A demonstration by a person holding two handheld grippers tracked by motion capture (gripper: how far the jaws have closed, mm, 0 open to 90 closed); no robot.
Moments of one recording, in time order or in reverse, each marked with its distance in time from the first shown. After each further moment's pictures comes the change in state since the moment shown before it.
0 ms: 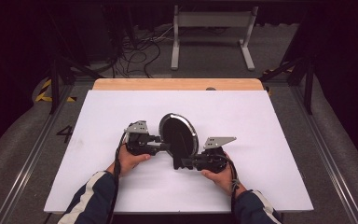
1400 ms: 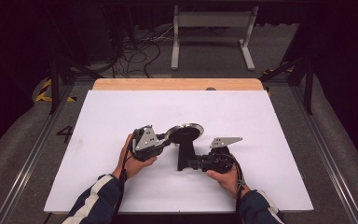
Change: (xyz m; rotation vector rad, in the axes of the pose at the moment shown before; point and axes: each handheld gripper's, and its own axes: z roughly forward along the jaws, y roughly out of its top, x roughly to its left) left arm -0.048 0.016 0.007 -0.001 0.358 0.334; right arm -0.005 -0.007 -0.014 0.026 -0.040 0.090
